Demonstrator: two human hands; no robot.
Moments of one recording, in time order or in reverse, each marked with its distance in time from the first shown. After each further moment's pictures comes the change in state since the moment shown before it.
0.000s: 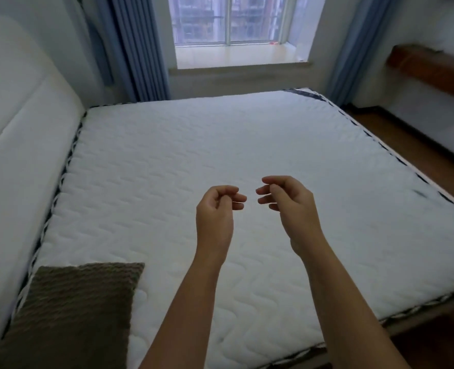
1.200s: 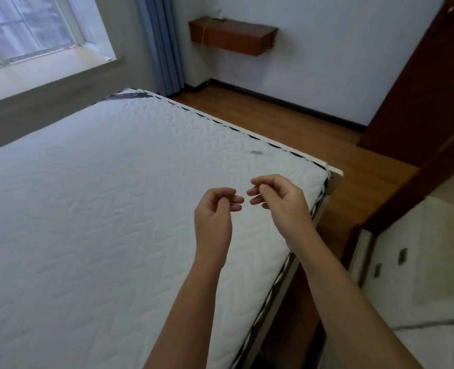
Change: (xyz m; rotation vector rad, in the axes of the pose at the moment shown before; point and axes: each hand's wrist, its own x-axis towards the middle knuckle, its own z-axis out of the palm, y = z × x) left_hand -0.049 -0.046 0.398 -0.005 -0.635 -0.072; right_hand 0.038 0.037 -0.376 -0.108 0.581 0.056
